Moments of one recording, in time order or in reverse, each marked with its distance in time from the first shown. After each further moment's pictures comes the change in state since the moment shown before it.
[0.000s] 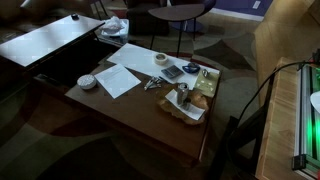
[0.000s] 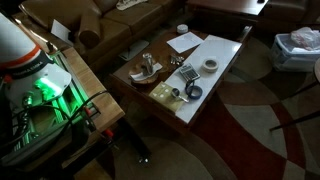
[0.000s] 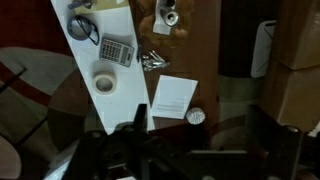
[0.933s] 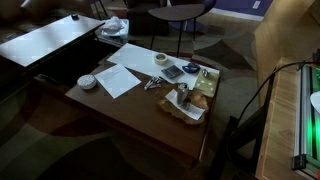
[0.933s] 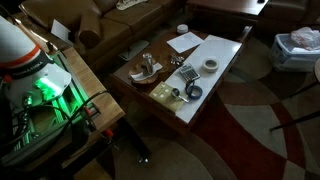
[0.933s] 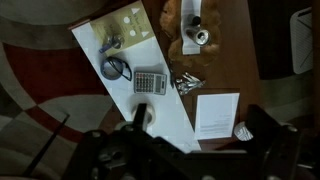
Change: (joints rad) arm -0.104 0.104 -0.015 -0.071 -0.067 0.063 0.148
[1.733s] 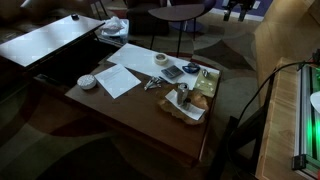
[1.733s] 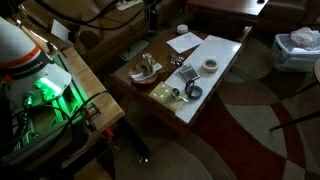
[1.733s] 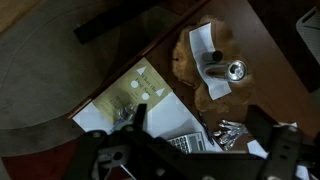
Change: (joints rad) arm -0.060 0.489 -0.078 0.035 0.187 0.120 -0.005
